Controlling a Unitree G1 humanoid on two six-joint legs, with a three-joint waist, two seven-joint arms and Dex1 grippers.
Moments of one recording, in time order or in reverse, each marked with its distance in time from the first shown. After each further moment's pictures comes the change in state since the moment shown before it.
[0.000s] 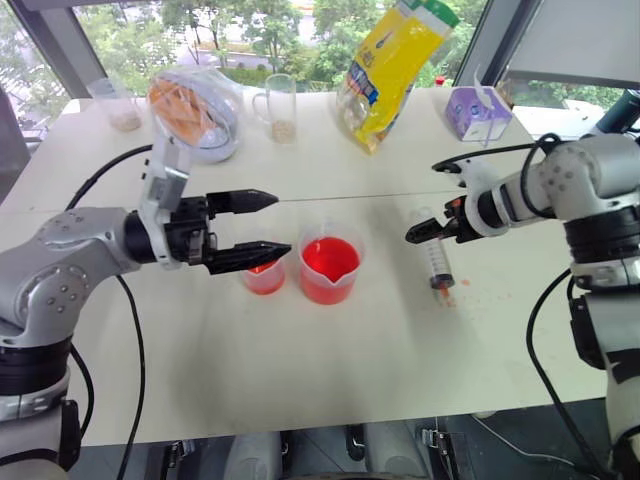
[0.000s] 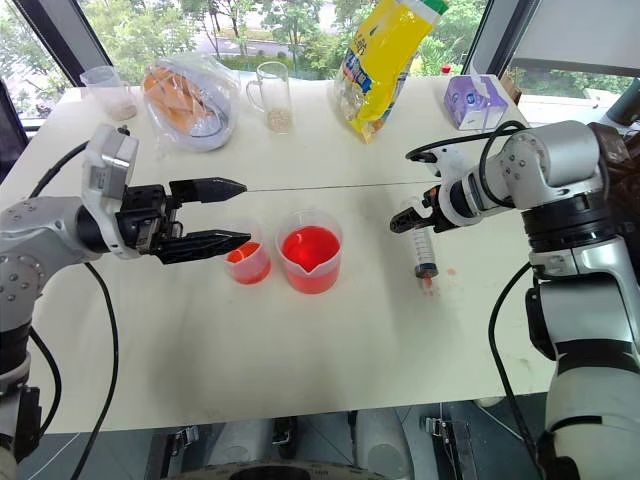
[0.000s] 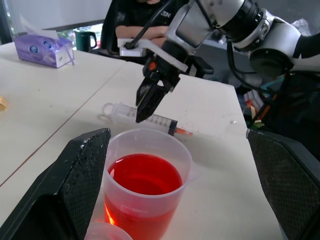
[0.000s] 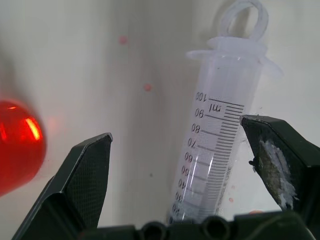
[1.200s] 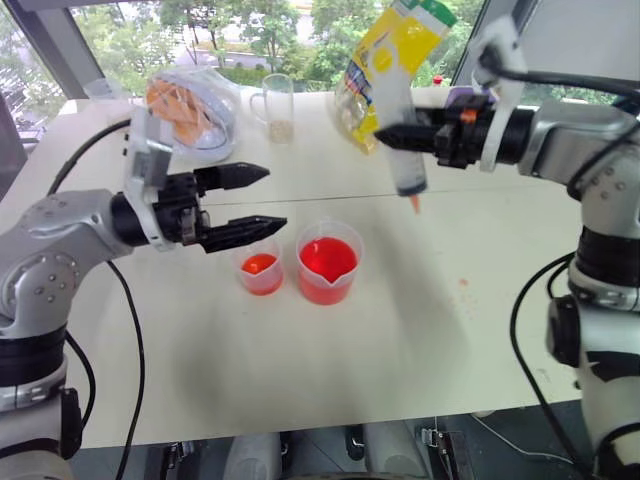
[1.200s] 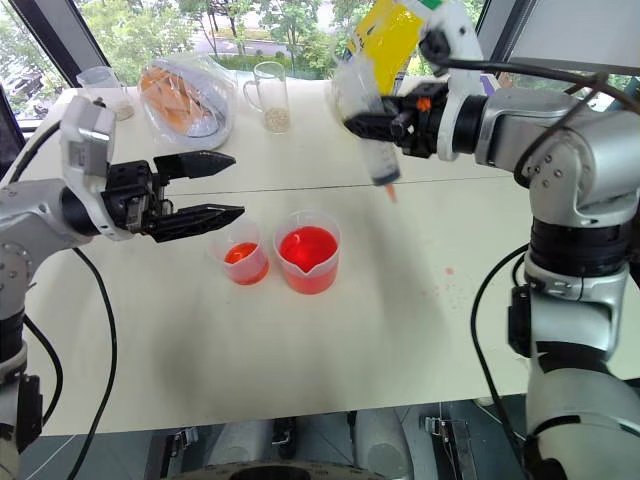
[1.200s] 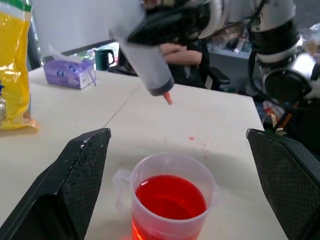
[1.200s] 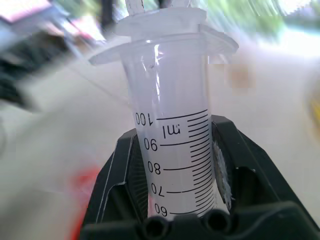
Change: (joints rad) left arm -0.095 0.016 0.032 0.043 0.000 -0.017 0.022; right arm 0.096 0.179 -0.453 -0.570 -0.056 -0.473 0.408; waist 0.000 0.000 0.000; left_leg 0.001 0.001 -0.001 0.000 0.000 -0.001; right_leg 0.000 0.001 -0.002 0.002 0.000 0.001
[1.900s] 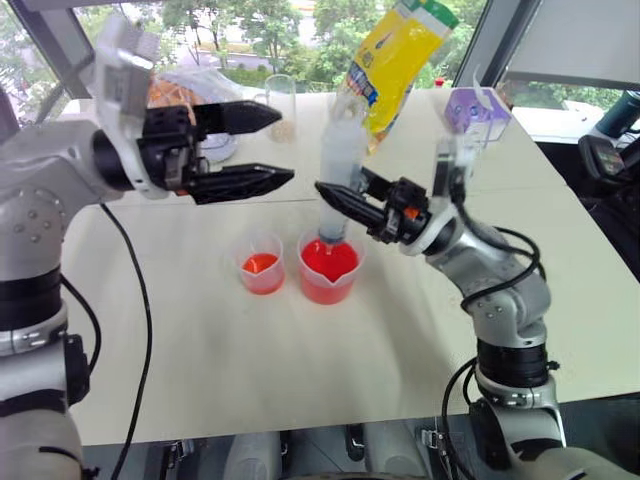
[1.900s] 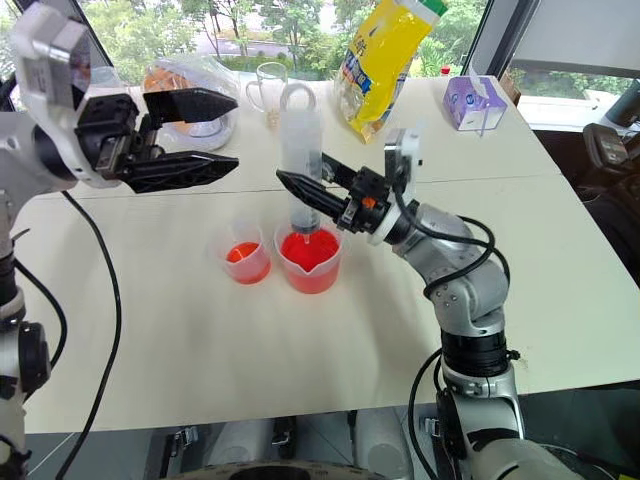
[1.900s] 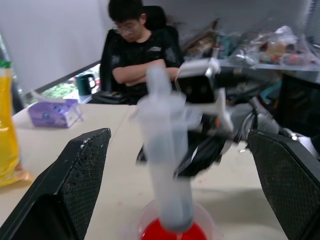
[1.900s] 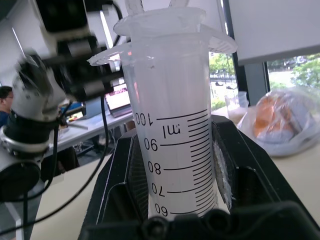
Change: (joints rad) left arm -0.290 -0.026 -0.075 0.122 0.001 0.047 -0.090; right arm 0.511 0.326 0.192 -0.096 -0.076 -0.653 0.059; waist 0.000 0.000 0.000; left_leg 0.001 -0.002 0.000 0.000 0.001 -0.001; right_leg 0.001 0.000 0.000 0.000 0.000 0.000
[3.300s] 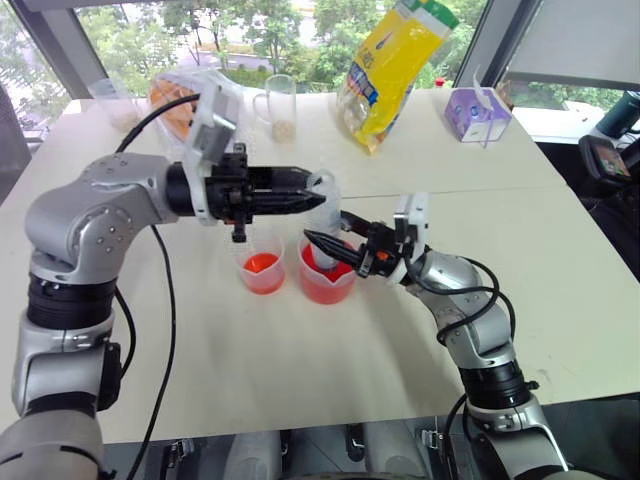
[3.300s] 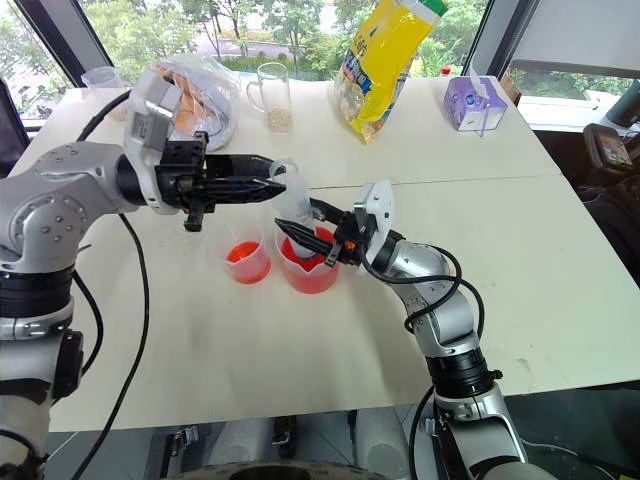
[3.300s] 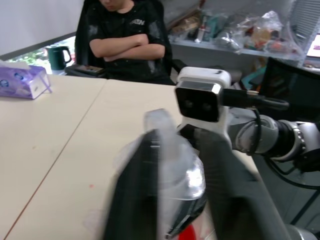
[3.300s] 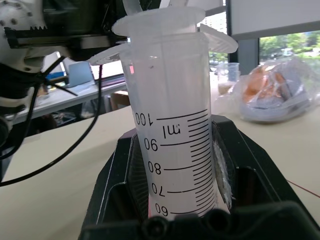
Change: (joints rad) left arm 0.053 -0.112 -0.115 0.016 0.145 -0.007 -0.026; right arm 0.115 -0.008 0.119 0.103 -0.183 -0.246 0.048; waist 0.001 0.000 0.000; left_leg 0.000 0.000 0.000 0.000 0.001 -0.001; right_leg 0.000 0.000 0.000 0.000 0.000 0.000
